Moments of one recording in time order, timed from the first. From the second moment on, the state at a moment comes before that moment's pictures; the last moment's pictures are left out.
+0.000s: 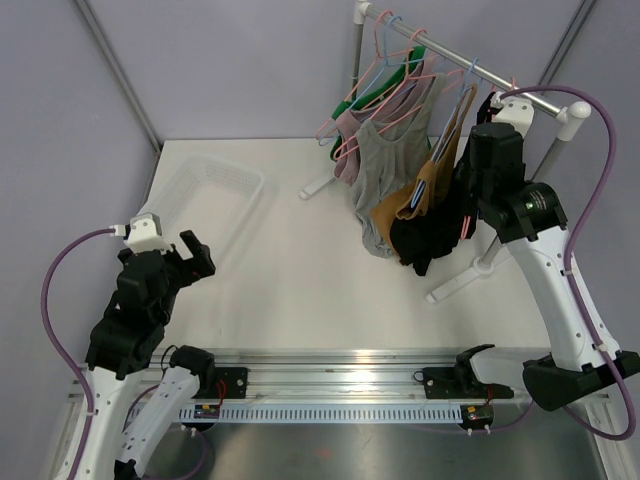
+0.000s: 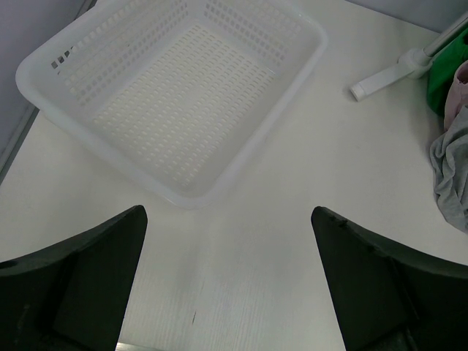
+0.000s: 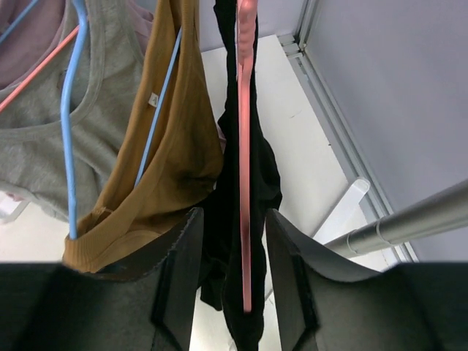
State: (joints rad) left arm -0.29 0.49 0.91 -0.81 -0.37 -0.37; right arm 0.36 1.24 1.64 -0.83 0.63 0.27
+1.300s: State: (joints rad) left arm -0.29 0.49 0.91 -0.81 -0.36 -0.37; right arm 0.33 1.11 1.73 -0.85 0.52 0.24
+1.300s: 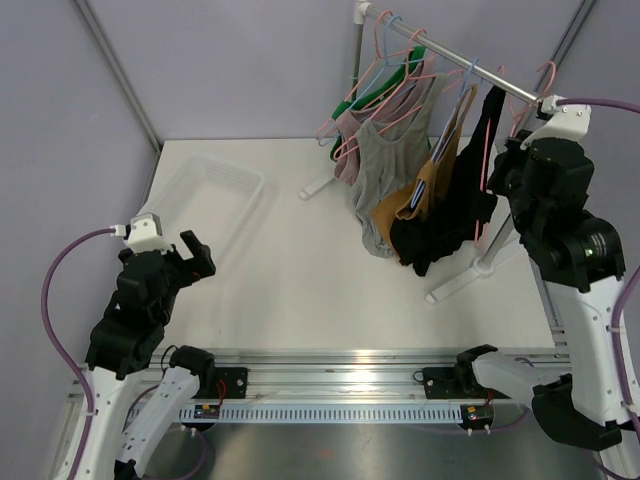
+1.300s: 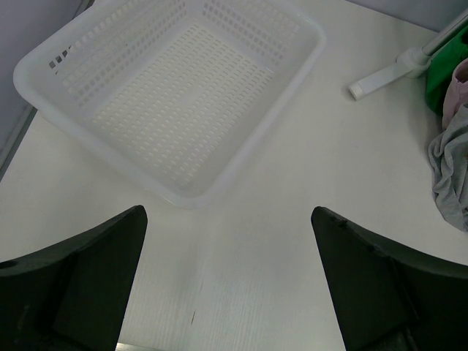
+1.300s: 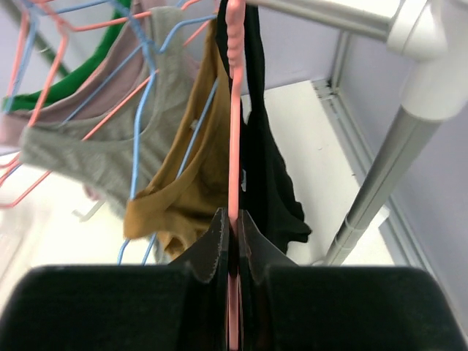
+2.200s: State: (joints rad) left arm -0.30 0.70 1.18 -0.60 0.37 -0.50; right arm 0.33 0.72 1.91 -1.29 -0.24 0.21
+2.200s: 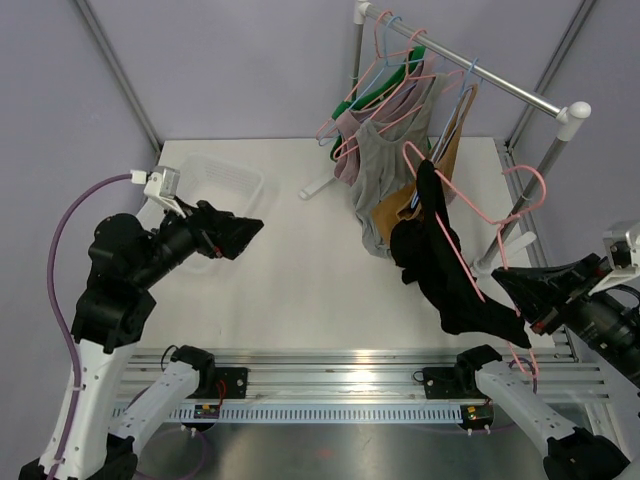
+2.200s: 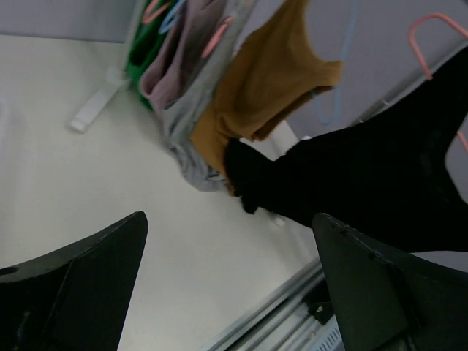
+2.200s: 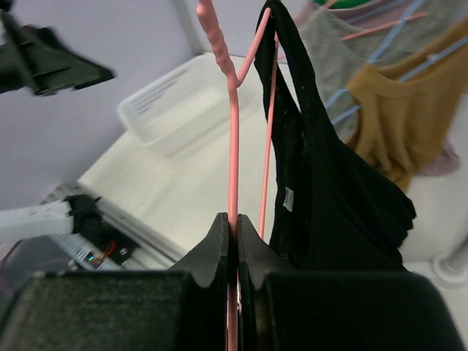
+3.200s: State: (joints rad) left arm -0.37 0.90 1.31 -0.40 0.25 -0.39; right arm 0.55 1.18 1.73 -0.54 -0.72 0.51
